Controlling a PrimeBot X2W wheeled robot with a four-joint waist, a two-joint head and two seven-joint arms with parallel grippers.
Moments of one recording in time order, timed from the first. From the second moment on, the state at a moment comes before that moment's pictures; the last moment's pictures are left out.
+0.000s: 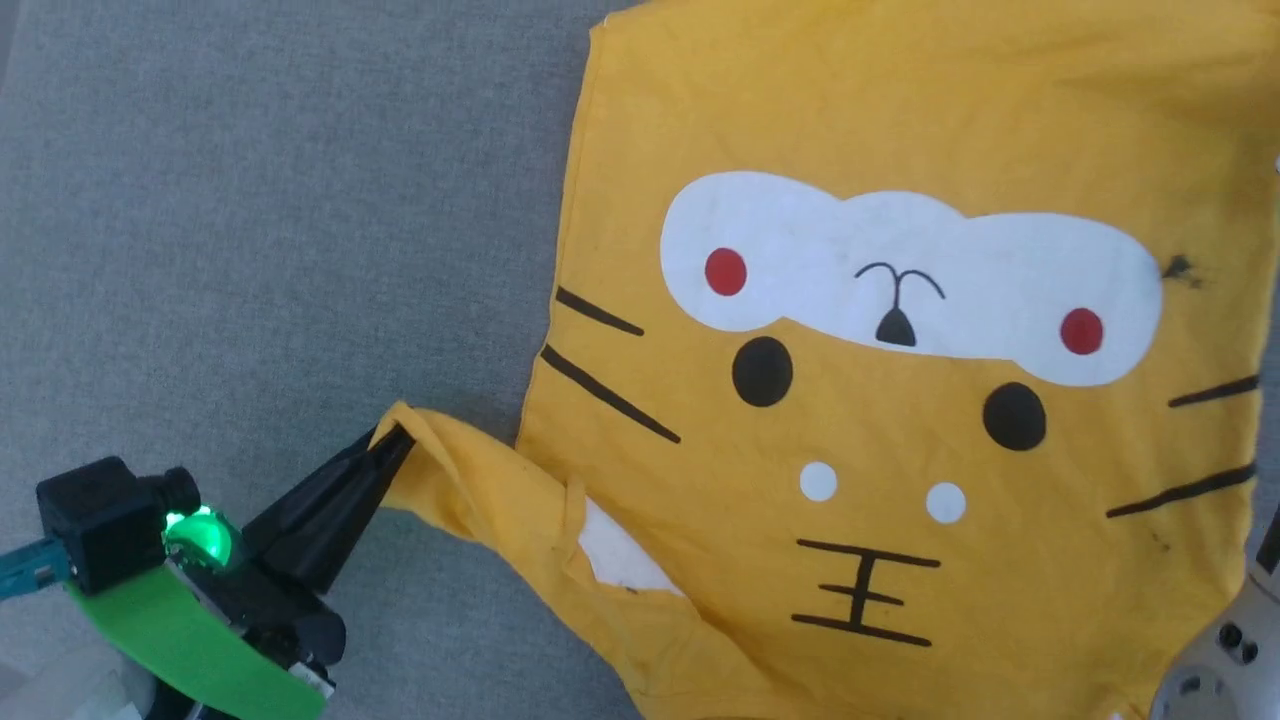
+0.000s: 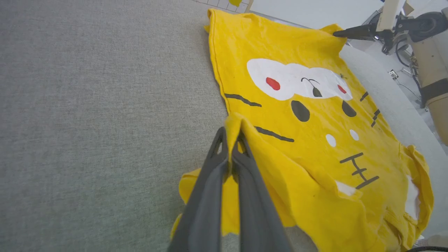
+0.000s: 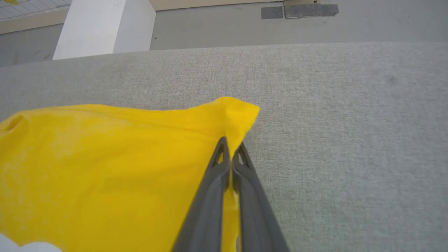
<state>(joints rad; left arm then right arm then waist) -0.17 0.92 -0.60 -0.38 -1.04 -0.12 -0.25 -0.81 -0.05 -0.38 -0.06 -0.01 0.13 1.02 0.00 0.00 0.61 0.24</state>
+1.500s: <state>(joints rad) 0.10 0.94 -0.59 -0.50 -1.08 0.09 -0.22 0.32 -0.06 -0.41 0.10 0.54 0.13 0.38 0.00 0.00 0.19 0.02</state>
